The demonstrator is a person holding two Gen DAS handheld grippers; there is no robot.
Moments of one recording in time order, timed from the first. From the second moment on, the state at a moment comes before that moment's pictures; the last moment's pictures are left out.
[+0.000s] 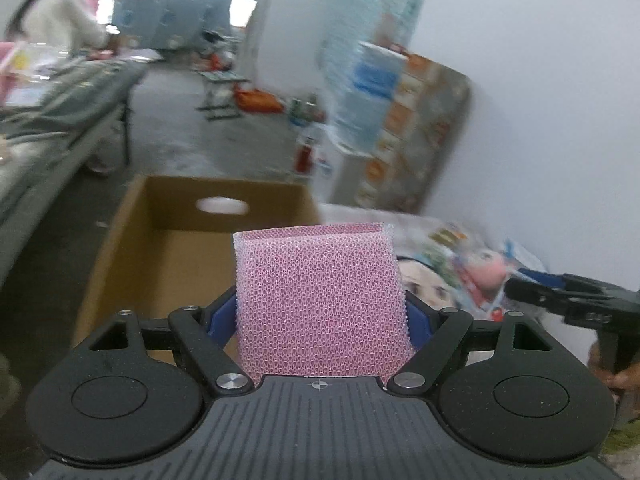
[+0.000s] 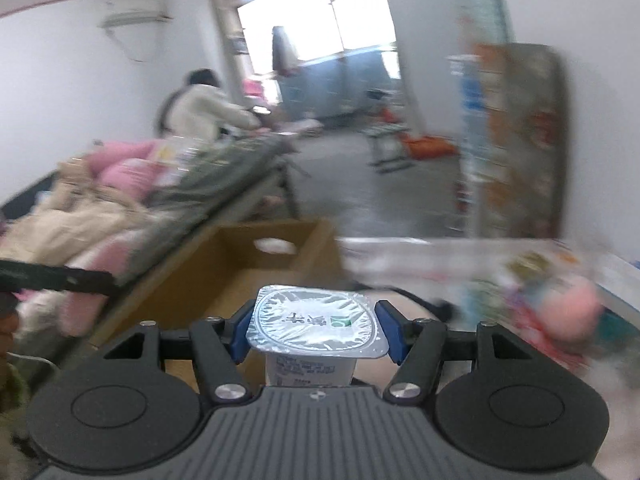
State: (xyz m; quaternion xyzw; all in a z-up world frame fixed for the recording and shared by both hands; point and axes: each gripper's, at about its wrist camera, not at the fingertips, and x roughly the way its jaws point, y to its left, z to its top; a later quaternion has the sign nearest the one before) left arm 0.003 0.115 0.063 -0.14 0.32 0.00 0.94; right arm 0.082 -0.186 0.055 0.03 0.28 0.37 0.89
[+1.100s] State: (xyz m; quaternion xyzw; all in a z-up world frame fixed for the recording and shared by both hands) left arm 0.229 0.238 -0.054 -0.01 0.46 0.16 0.87; right arm 0.264 0.096 -0.017 0.00 0.36 0.39 0.85
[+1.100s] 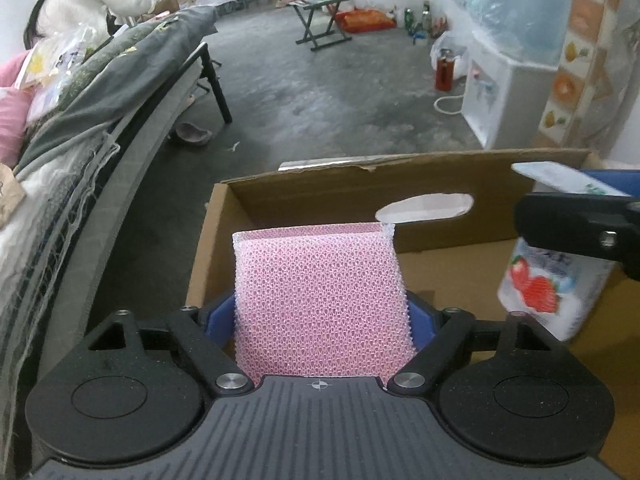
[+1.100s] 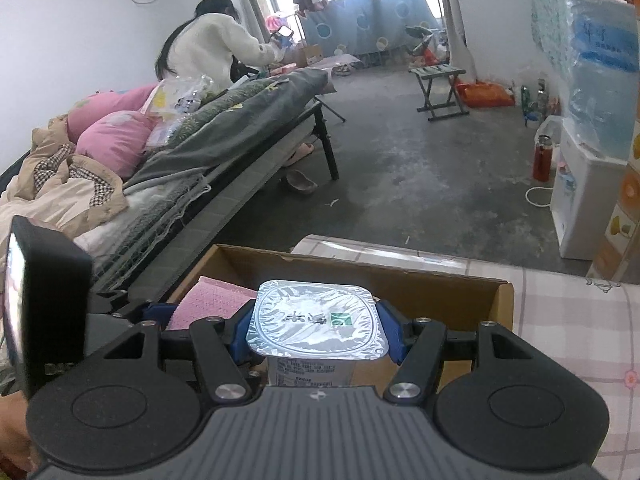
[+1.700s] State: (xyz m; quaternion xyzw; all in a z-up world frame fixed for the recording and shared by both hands) left arm 0.236 0.249 -0.054 -0.03 0.45 0.18 0.88; right arm 0.265 0.097 -0.016 -0.01 0.36 0.38 0.85
